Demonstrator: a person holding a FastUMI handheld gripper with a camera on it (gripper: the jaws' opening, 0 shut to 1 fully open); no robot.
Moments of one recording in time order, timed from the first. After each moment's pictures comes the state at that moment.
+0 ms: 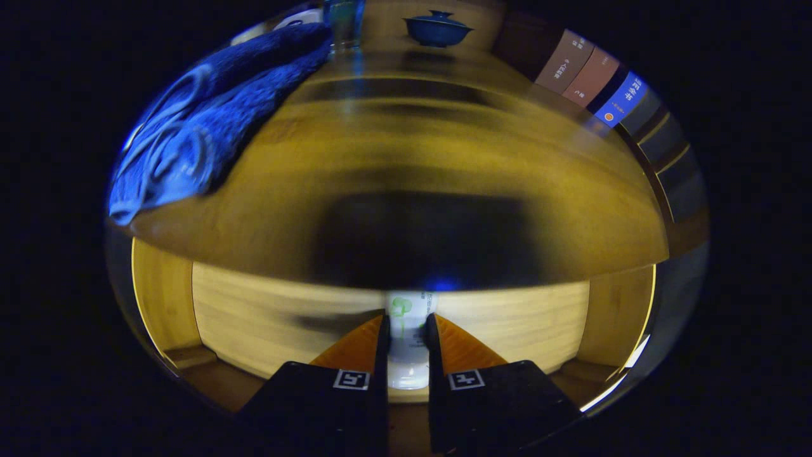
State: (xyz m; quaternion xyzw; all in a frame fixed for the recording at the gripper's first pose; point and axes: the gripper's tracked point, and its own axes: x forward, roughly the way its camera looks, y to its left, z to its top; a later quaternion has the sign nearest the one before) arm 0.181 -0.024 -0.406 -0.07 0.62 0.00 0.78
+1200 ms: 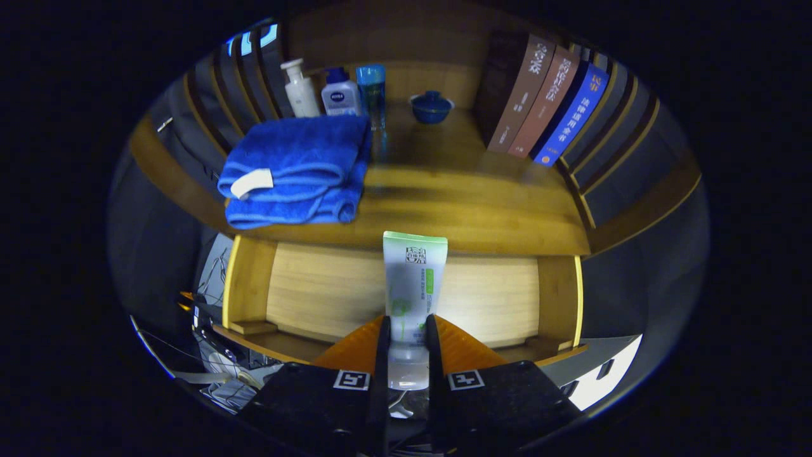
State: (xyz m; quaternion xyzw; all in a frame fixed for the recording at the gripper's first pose) arm 0.175 -0.007 -0.244 -0.06 0.56 0.03 0.82
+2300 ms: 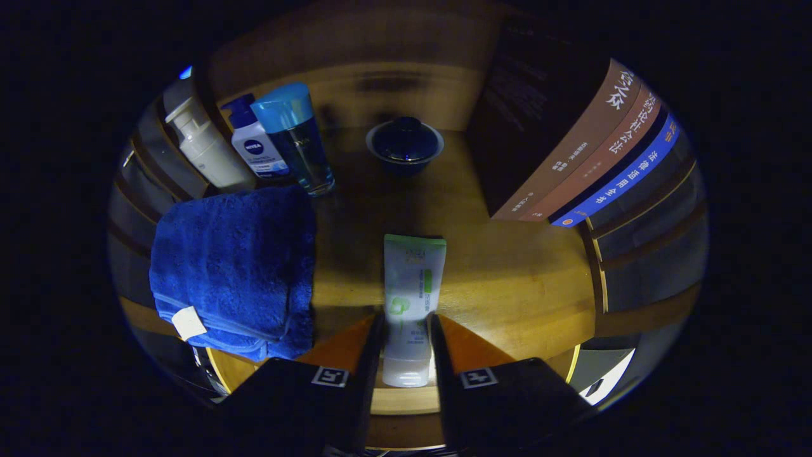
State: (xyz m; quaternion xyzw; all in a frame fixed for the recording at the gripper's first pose) arm 0.318 -0.020 -0.289 -0.07 0.58 -0.02 0.81
